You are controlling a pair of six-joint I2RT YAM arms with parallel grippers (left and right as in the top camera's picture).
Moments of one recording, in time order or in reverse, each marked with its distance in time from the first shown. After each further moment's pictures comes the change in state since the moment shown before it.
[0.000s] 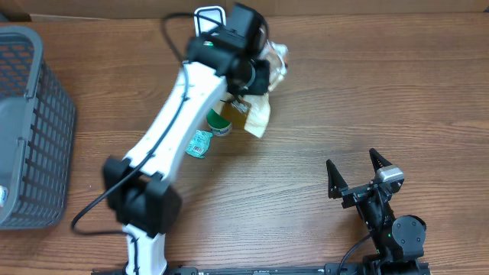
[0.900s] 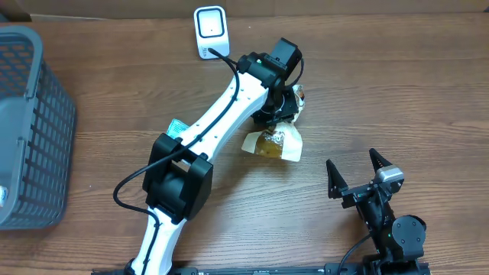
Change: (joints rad) left arm -0.132 0.200 -0.005 -0.017 0.058 -0.445; right arm 0.000 0.000 0.000 0.000 0.000 0.000
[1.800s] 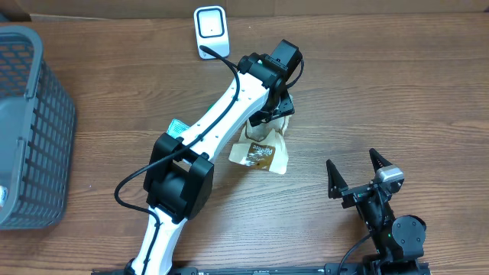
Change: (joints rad) left arm -0.001 0.006 0.000 -0.006 -0.175 -0.080; right arm 0.000 0.000 0.000 0.000 0.000 0.000
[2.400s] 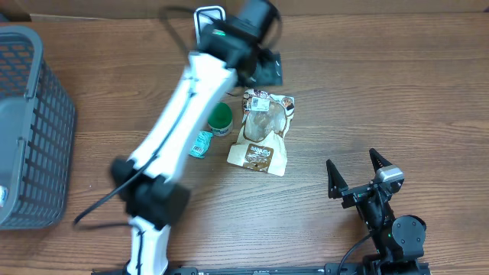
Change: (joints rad) left arm 0.131 -0.161 0.310 -0.219 -0.014 0.355; right arm 0.000 0.000 0.000 0.000 0.001 0.000
